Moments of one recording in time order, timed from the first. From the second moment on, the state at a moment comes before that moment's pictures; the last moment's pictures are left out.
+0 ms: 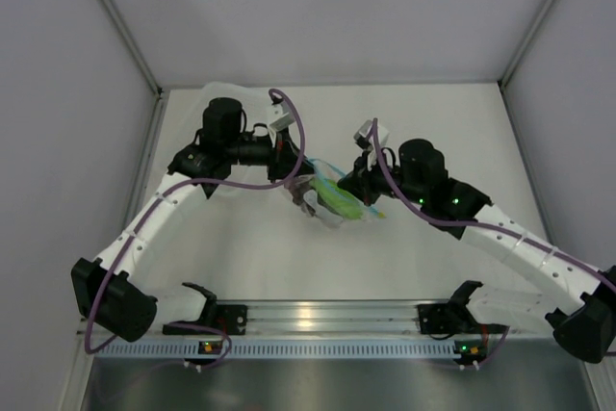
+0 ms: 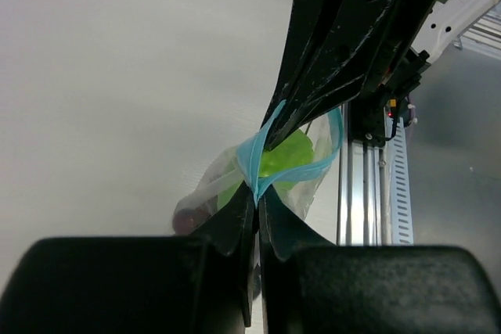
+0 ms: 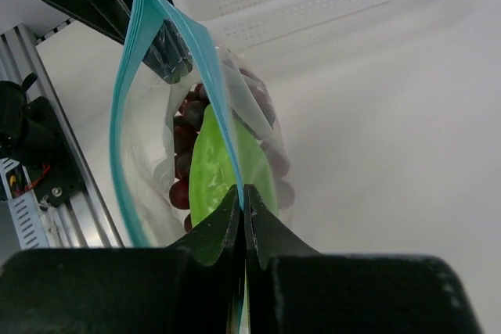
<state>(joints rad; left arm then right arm) -0.43 1.27 1.22 -0.35 1.02 0.10 0.77 1.07 0.97 -0.22 -0.27 0.08</state>
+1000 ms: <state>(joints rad) -0.46 1.33 1.07 -0.18 0.44 -0.81 0.86 1.24 1.06 -0.45 0.57 0.44</state>
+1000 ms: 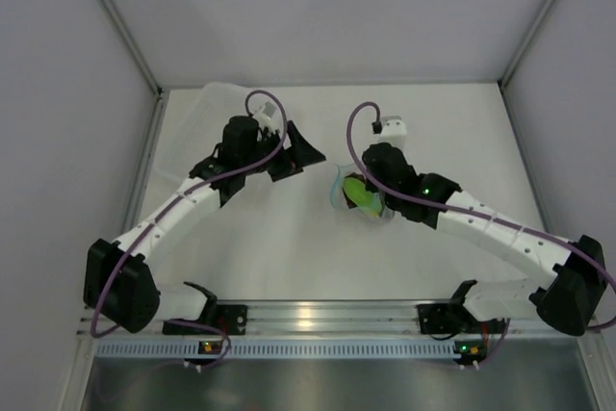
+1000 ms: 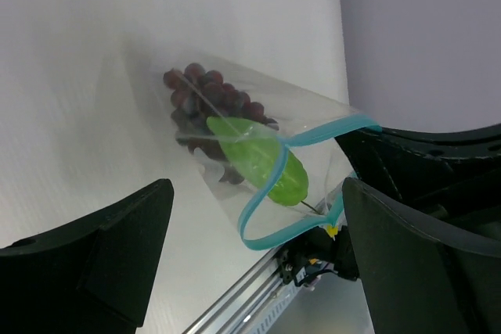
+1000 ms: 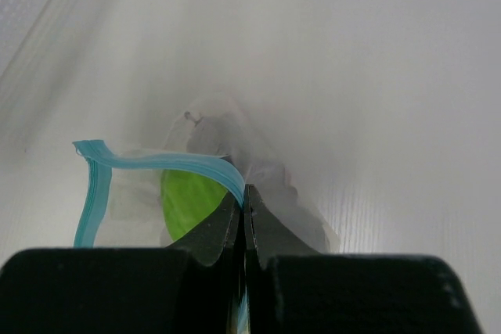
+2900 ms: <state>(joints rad) -0.70 1.32 0.85 -0.24 -0.01 -0.85 0.86 1.26 1.04 -0.55 0.64 0.44</state>
